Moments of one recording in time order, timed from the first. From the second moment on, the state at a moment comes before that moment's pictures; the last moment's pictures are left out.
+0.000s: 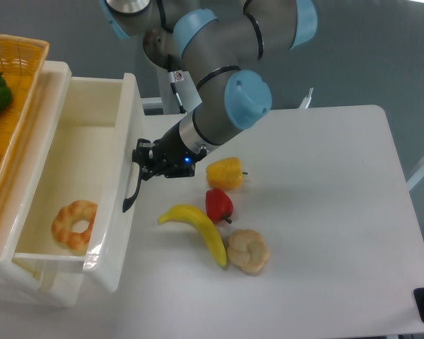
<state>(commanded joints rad) 2.43 -1.80 -1.61 -1.59 0.98 0.58</state>
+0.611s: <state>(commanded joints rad) 2.33 -1.82 -1.61 -1.55 0.97 0.51</state>
